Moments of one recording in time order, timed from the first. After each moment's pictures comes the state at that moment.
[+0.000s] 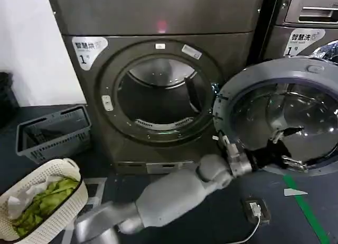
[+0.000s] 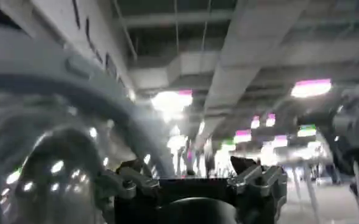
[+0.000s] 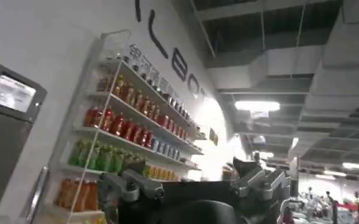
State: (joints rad) left arm 0.28 -1.54 0.60 -1.33 -0.80 -0.33 0.42; right arm -1.59 1.01 2.12 1.81 0.51 -0.23 -0.17
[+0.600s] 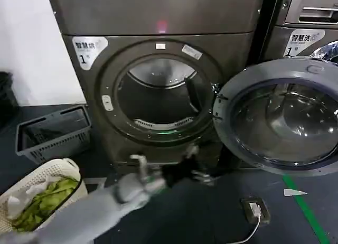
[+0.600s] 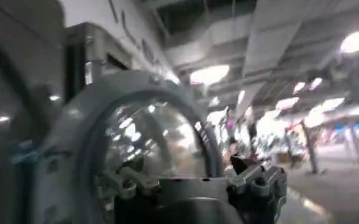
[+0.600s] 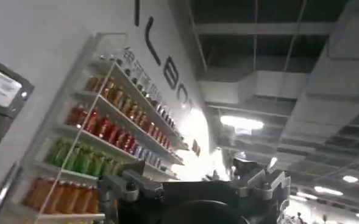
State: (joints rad) left arm 0.49 -0.84 0.52 -1.77 -0.77 -0.38 0.34; right arm -1.51 0.99 2.16 1.84 0.35 -0.26 -0.14
